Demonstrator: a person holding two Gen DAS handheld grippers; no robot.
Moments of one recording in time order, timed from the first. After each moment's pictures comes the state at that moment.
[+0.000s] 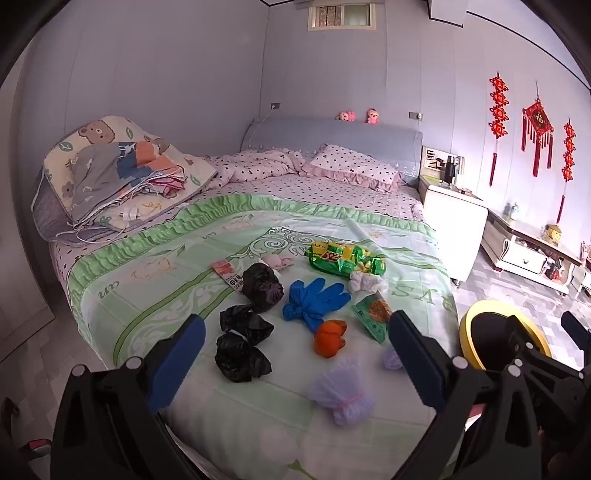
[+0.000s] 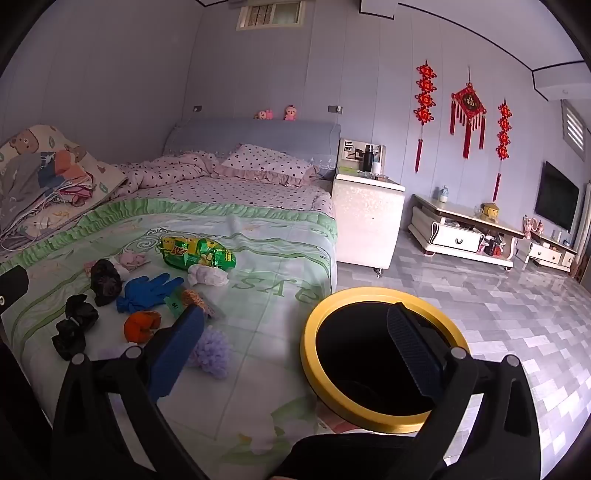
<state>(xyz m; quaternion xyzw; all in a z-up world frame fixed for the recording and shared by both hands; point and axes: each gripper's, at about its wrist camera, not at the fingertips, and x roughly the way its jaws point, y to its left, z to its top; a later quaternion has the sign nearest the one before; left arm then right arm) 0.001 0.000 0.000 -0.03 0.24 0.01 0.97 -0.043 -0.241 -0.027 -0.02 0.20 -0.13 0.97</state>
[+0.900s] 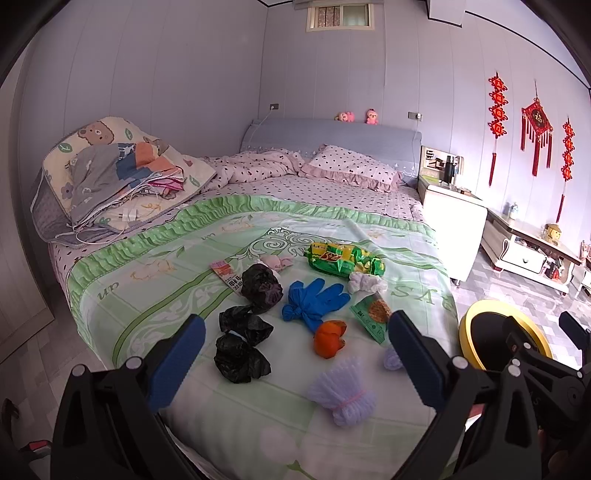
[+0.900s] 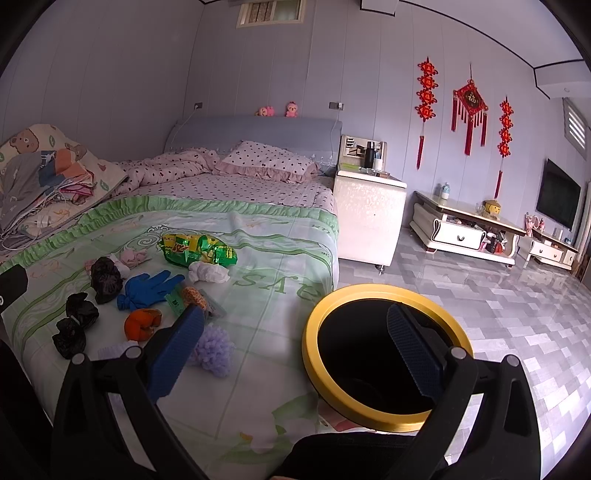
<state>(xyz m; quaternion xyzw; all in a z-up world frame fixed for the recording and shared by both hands) 0.002 -0.004 0.005 -0.03 0.24 0.01 0.97 -0.040 -0.241 -0.030 -0.02 0.20 -0.13 0.97</state>
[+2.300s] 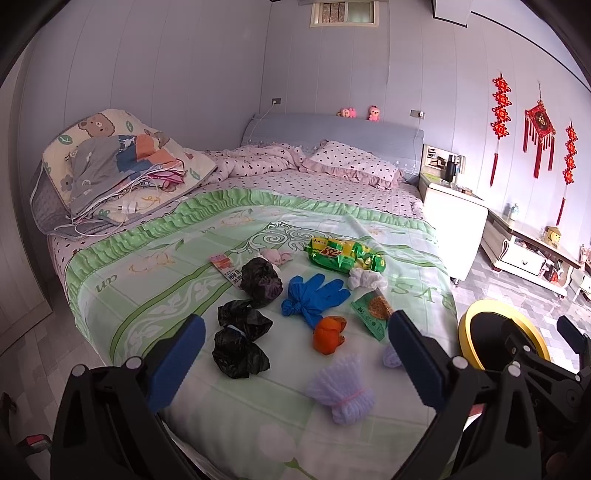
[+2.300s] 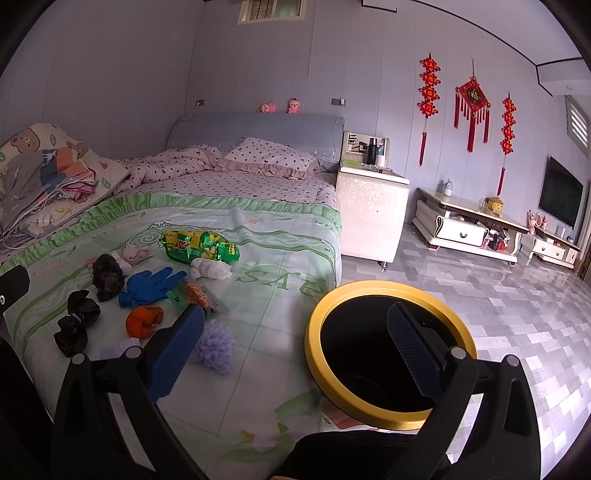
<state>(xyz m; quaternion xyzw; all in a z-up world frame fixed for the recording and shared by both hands) 0.000 -0.002 -0.010 -0.03 0.24 0.01 0.97 -0.036 -0.237 -0.041 -0.02 0.21 -0.13 0.97</state>
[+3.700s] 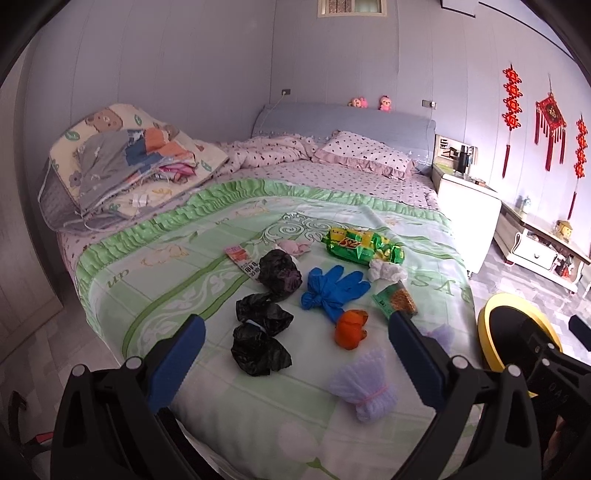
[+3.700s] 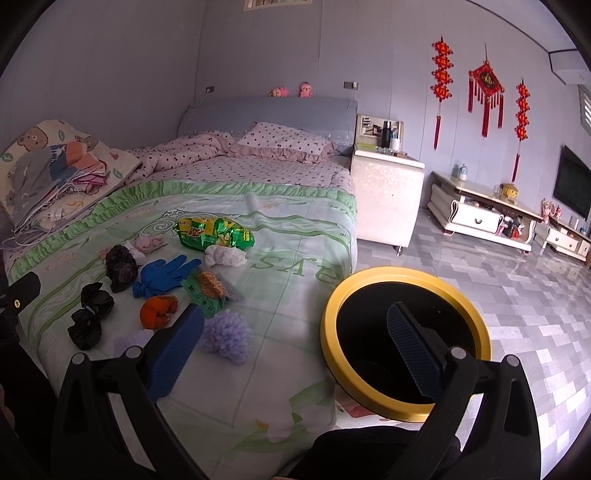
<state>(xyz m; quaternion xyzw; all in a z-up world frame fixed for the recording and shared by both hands) 0.008 0.011 -0.016 -0.04 0.27 0.02 0.96 -0.027 -0.243 -0.032 0.01 0.26 -0.09 0.96</state>
